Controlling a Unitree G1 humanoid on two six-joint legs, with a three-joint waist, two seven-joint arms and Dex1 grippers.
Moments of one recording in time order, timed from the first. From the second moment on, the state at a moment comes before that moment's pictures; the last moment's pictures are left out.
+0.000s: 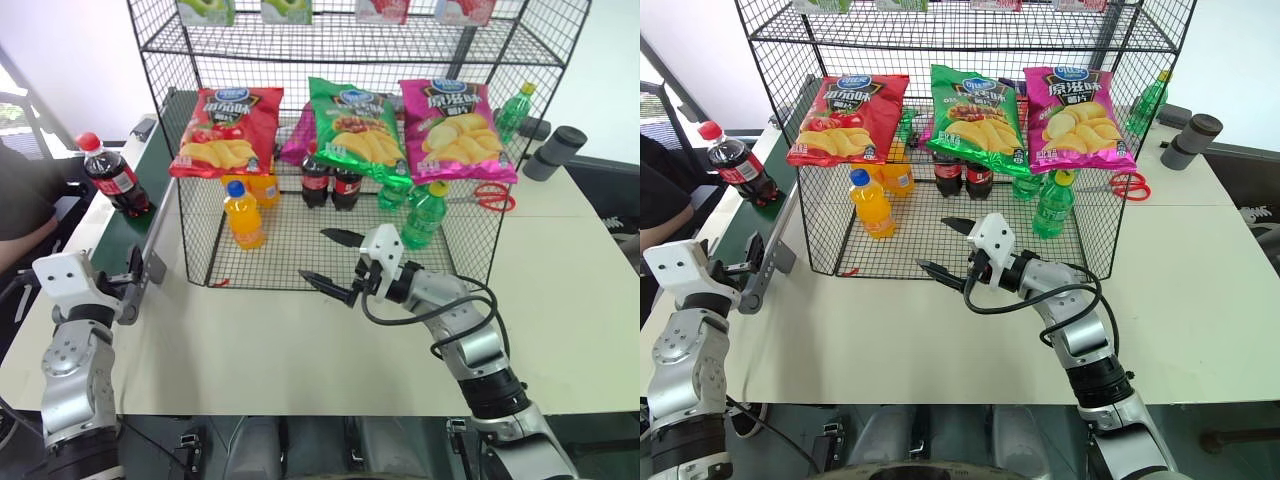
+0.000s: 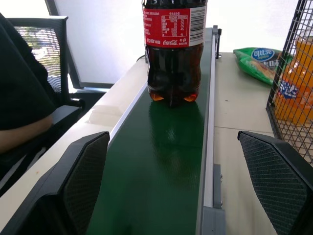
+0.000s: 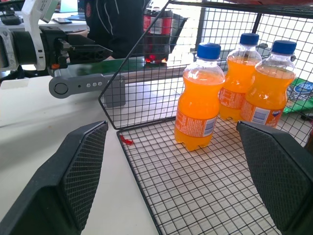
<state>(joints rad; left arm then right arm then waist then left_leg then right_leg) -0.03 0.36 0.49 -0.04 -0.32 0.13 -0.18 -0.34 -0.29 0.21 -0.11 0.26 0.17 0.78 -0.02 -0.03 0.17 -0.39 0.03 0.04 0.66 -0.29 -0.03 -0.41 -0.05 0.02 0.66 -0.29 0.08</state>
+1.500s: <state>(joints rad) -0.01 0.35 0.53 0.03 -0.34 0.05 -0.16 -0.34 -0.28 0.21 -0.11 0.26 0.17 0.79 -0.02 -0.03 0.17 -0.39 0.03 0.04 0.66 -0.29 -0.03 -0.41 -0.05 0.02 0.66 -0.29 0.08</state>
